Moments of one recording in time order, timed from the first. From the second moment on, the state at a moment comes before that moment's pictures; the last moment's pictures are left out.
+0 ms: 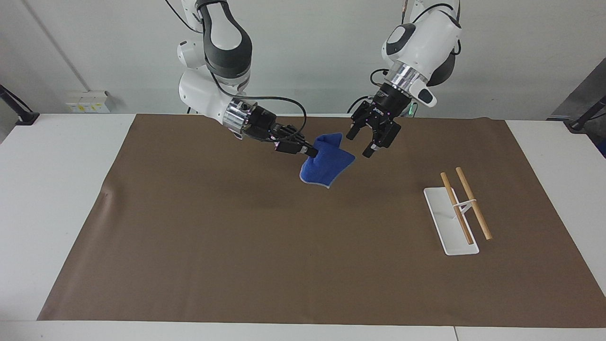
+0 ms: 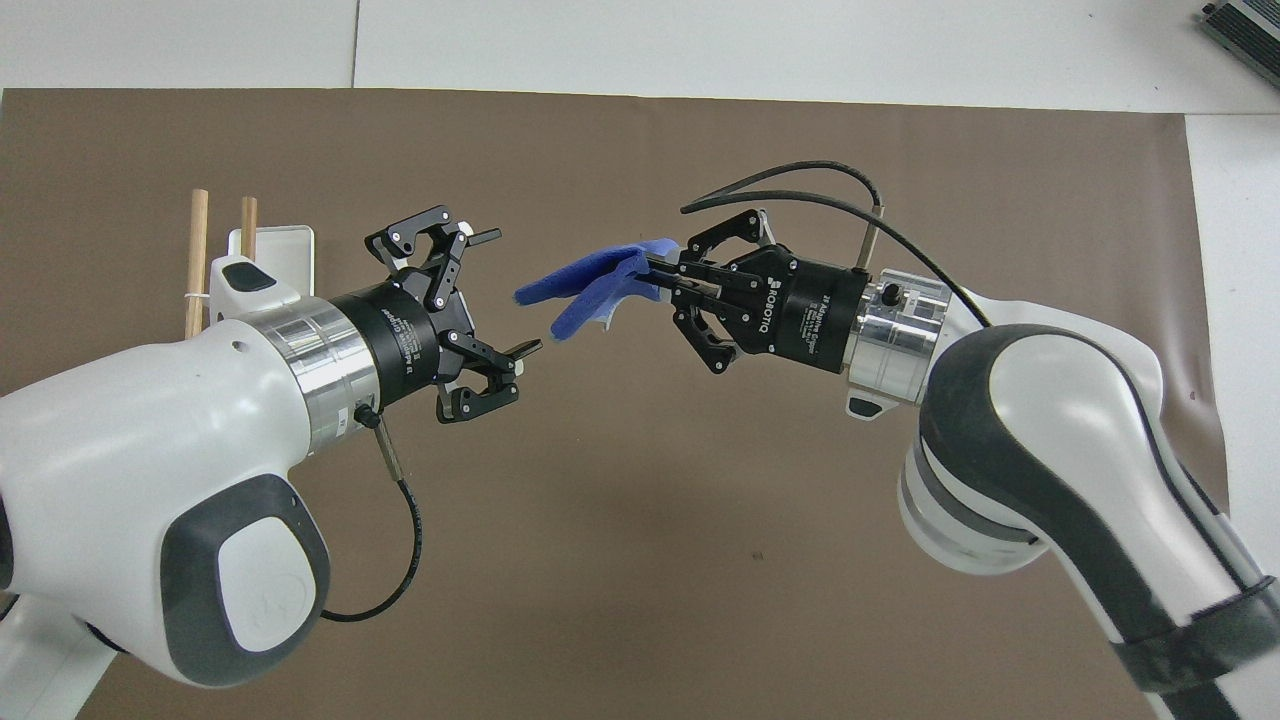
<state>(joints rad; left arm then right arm) -0.36 -0.14 -0.15 -2.08 -0.61 2.61 -1.83 0.39 0.04 0.01 -1.97 1.56 2.39 0.74</state>
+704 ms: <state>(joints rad) -0.42 -0.06 -0.15 -2.09 -0.61 2.76 -1.83 0.39 0.04 0.01 -1.97 1.56 2.40 0.74</state>
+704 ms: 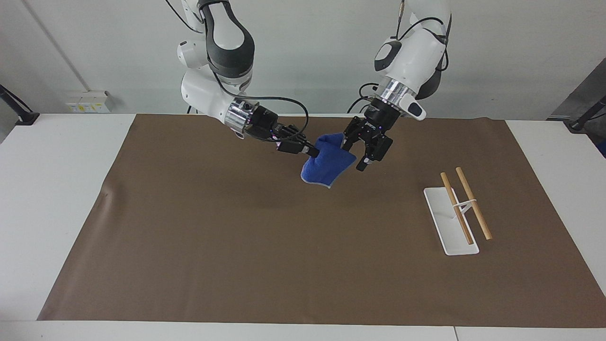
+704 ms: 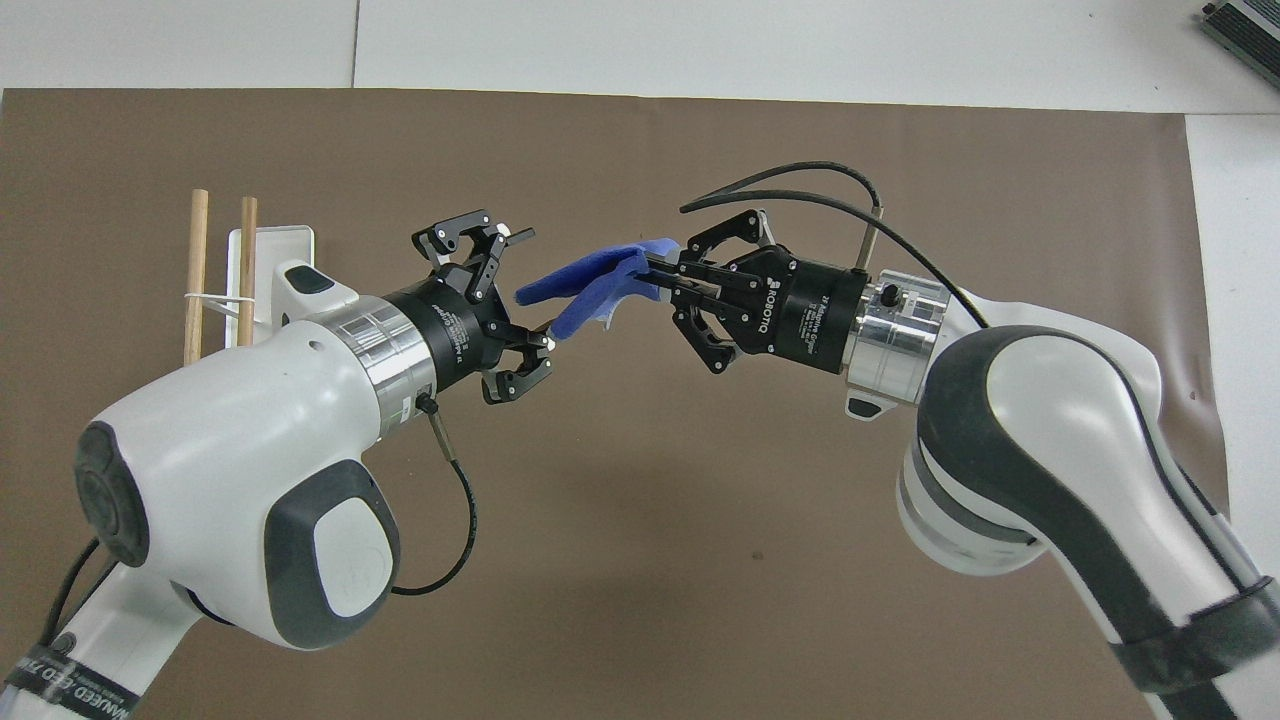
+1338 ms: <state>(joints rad) -0.43 -0.05 -0.14 -2.09 -0.61 2.77 -1.69 0.40 0.04 0.01 -1.97 1.56 2.41 0.74</state>
